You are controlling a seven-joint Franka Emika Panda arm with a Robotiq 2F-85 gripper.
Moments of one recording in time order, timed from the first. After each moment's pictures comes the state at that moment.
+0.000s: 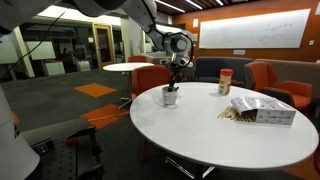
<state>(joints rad) 0.25 0.95 -0.01 -1.18 0.19 1.93 0.82</state>
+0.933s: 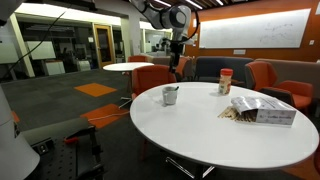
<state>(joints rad) 0.26 0.75 -0.02 -1.24 0.08 1.77 0.68</state>
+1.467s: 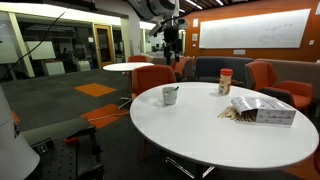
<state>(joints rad) 0.27 0.42 -0.01 -1.63 -0.21 1.89 0.47</state>
